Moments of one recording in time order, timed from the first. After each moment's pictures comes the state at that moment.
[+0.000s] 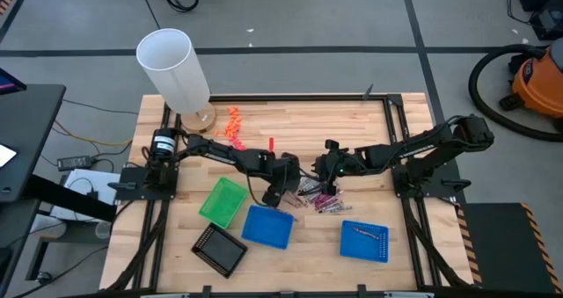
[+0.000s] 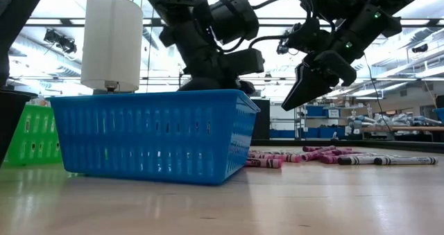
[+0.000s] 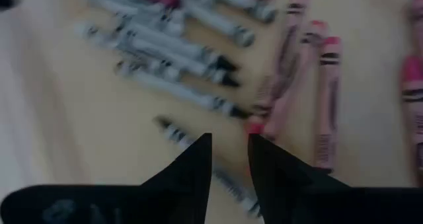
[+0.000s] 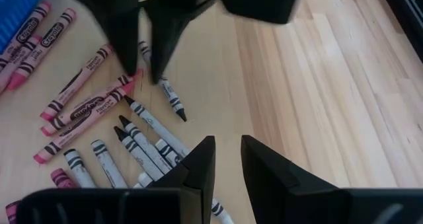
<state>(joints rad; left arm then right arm) -0.01 2.00 1.32 -0.36 -0.02 0.46 0.06 1.39 0.65 -0.05 0.29 -0.01</state>
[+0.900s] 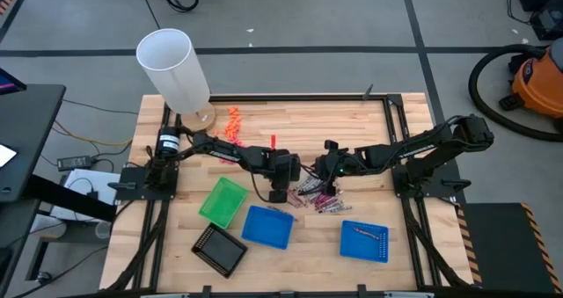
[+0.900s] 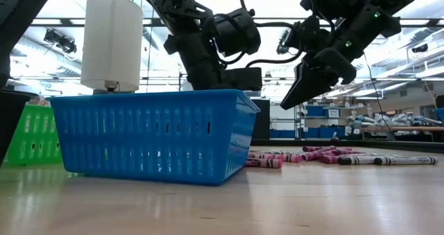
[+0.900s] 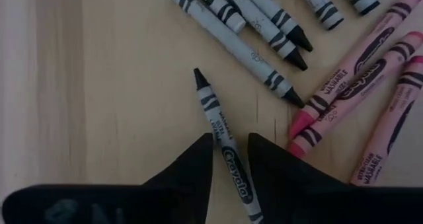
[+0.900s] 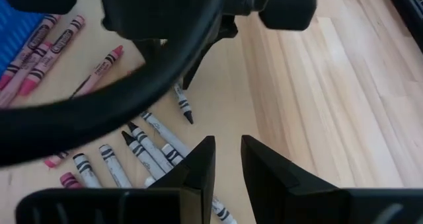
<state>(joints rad) 0.02 2.05 1.34 -0.41 -0.06 0.11 0.06 1.39 0.65 -0.04 0.26 0.00</state>
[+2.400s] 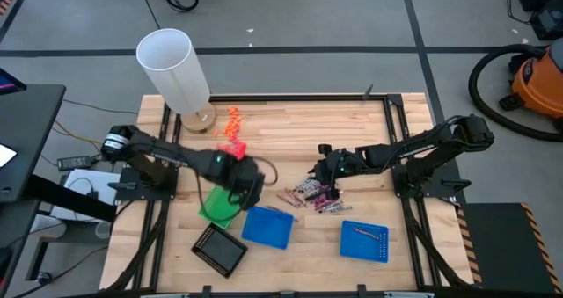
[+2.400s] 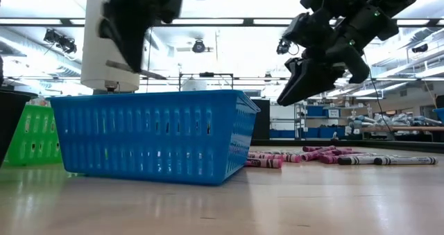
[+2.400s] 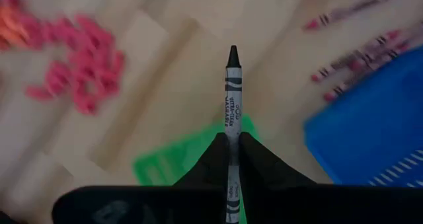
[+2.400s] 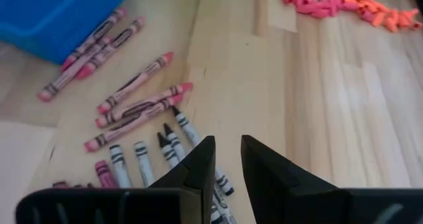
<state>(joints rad) -0.23 1.61 1.33 -1.15 -0.22 -0.89 0.05 1.39 0.64 0.02 0.11 -0.21</state>
